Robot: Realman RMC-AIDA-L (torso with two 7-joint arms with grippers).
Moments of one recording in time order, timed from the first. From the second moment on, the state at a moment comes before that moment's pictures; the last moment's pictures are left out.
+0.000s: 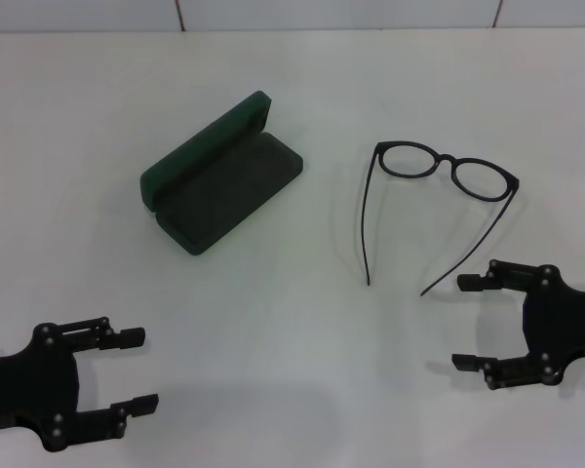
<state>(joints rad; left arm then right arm) -0.17 -1.96 0.86 0.63 1.87 1.77 -0.90 0.42 2.01 -0.98 -0.56 -1.84 -1.58 0.84</state>
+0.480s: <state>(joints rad) -0.17 -1.96 0.83 0.63 1.86 1.76 -0.90 0.42 2.01 -0.98 -0.56 -1.84 -1.58 0.84</state>
